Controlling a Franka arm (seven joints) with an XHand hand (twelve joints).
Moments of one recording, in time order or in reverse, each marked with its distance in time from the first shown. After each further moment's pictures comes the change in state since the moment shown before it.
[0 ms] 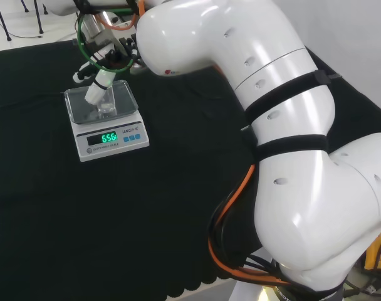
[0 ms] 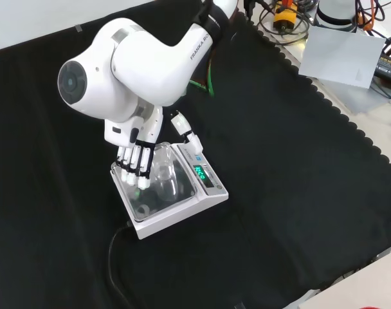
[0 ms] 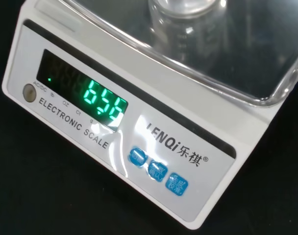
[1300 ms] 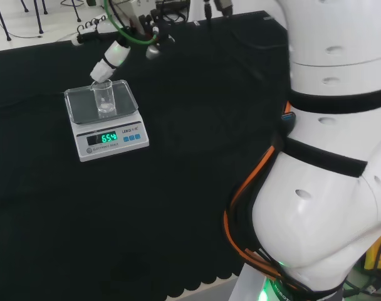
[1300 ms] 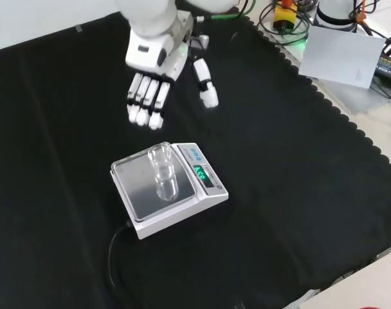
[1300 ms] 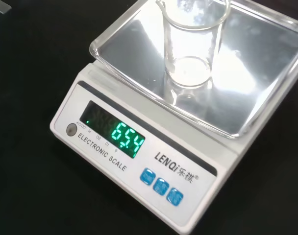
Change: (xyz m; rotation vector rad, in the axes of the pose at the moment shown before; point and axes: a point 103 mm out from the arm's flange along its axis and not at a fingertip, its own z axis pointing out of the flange) arm 0.023 -0.114 -0.031 -0.313 -0.099 -0.003
